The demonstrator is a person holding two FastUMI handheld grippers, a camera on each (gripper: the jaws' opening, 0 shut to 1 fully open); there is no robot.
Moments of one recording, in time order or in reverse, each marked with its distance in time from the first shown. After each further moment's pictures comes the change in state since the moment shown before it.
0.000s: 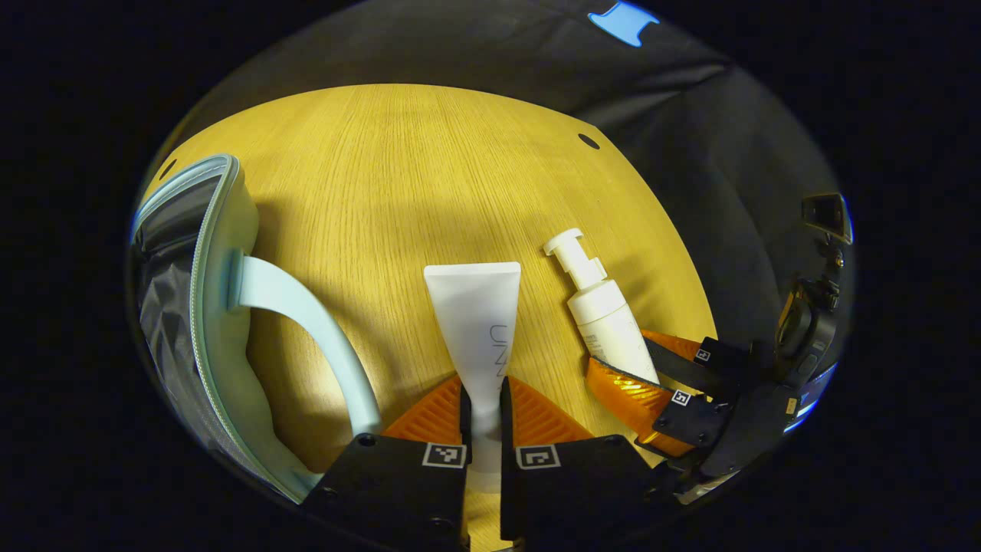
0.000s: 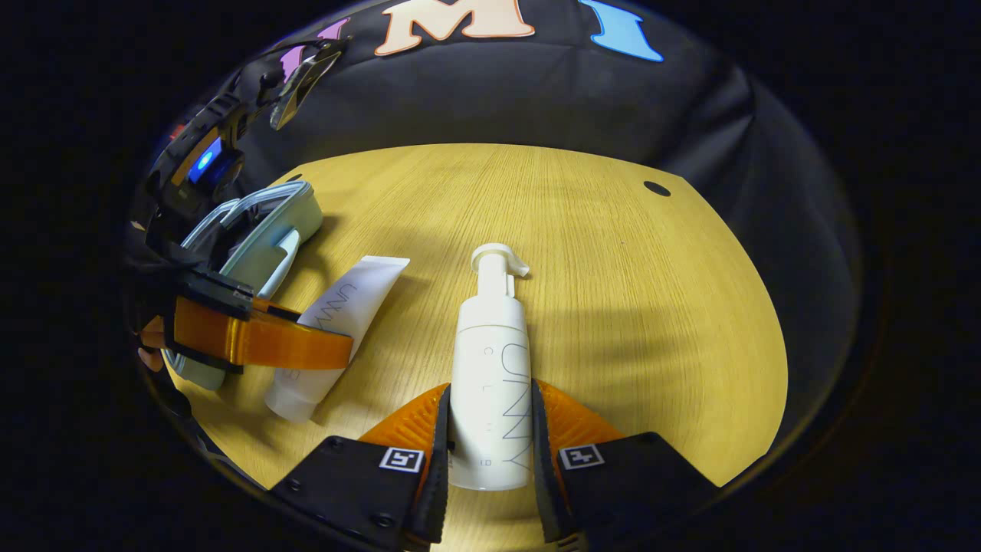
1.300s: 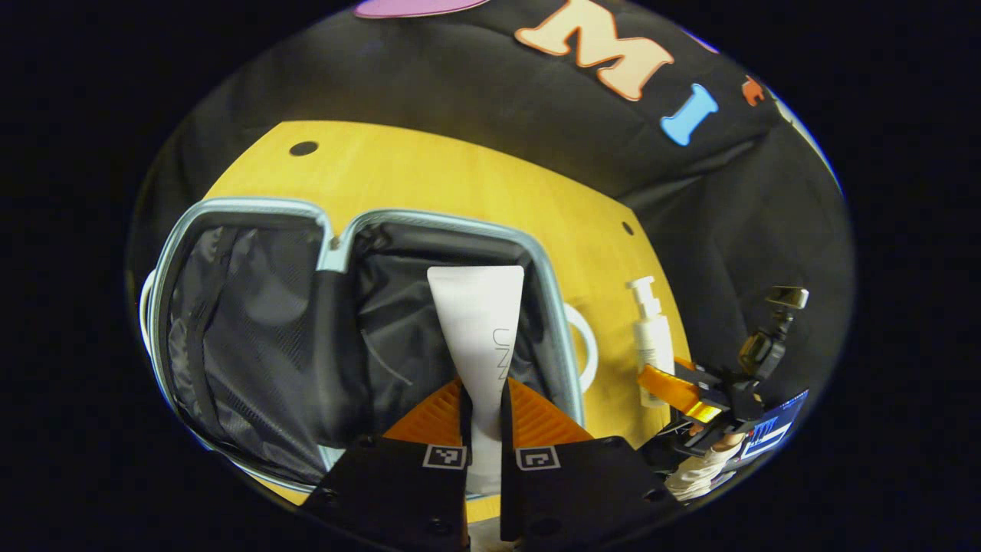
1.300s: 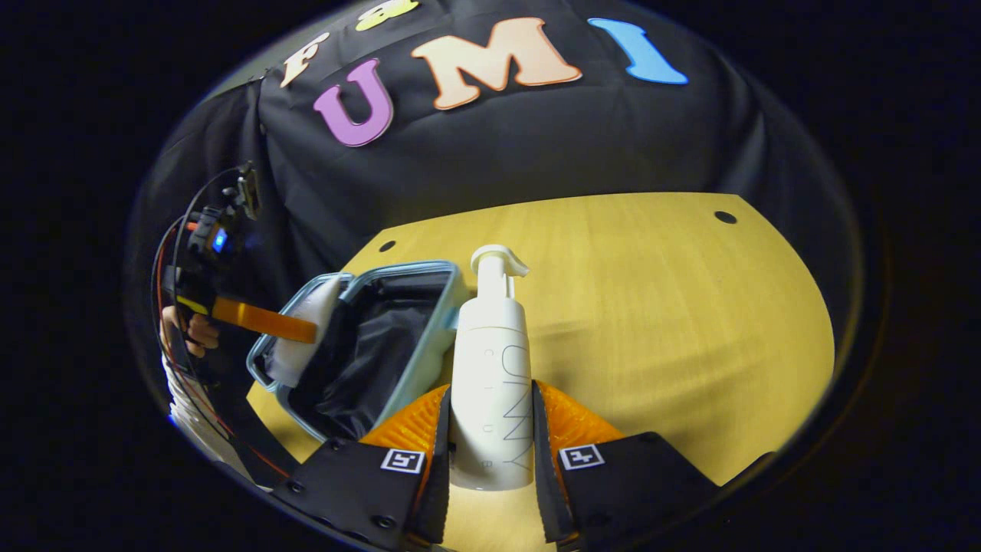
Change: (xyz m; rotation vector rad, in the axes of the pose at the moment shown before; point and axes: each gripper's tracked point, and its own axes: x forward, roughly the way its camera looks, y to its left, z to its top) left arm -0.171 0.185 0.010 -0.191 -0.136 0.038; right arm -0.077 0.194 0.065 0.111 -0.159 0.337
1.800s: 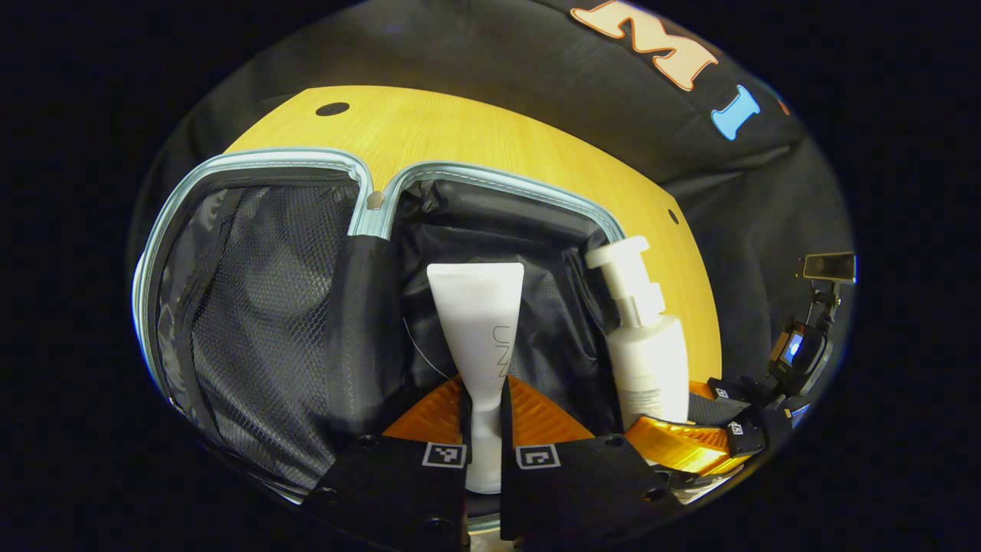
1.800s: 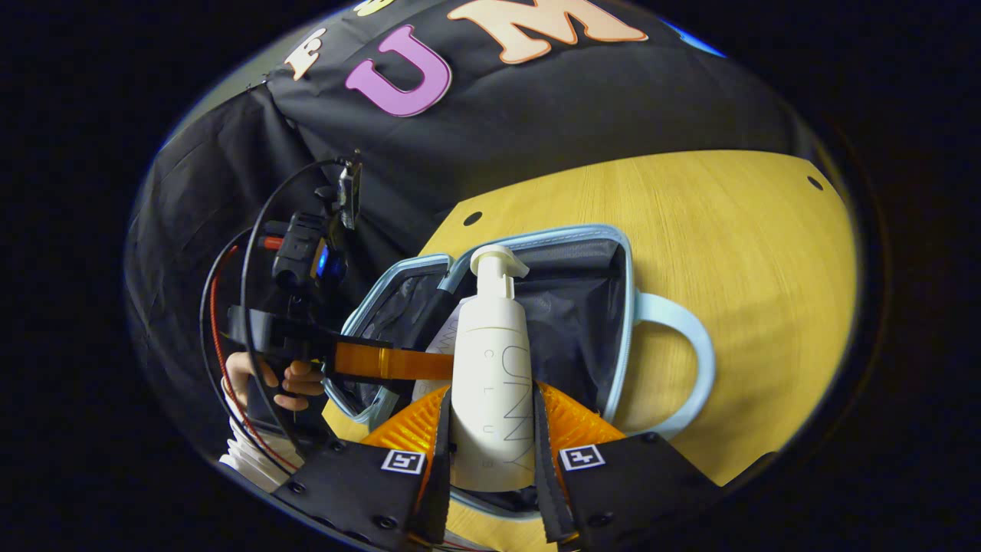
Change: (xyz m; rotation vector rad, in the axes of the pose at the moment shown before) left arm 0.078 0.009 0.020 -0.047 0.068 0.056; right arm 0.077 0.122 -0.023 0.111 0.160 0.176
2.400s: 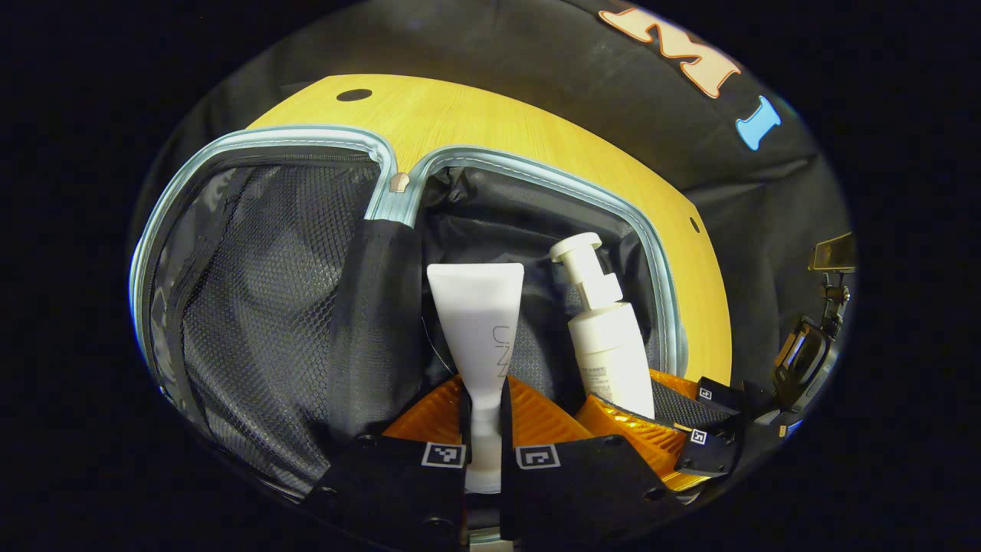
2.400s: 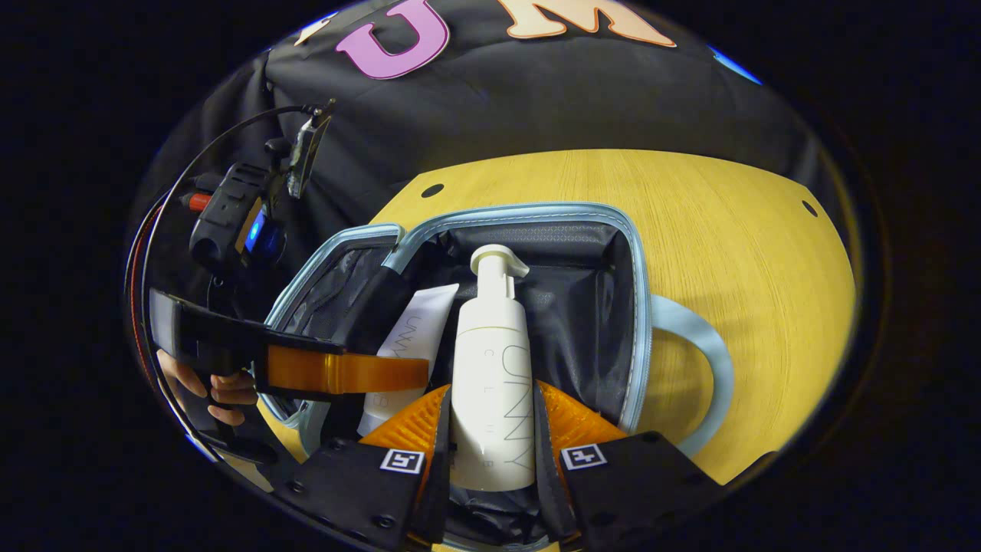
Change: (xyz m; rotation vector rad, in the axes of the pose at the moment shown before) left arm 0.009 0.015 -0.002 -0.042 -0.005 0.043; right arm 0.043 -0.017 -0.004 -0.122 0.040 -0.197
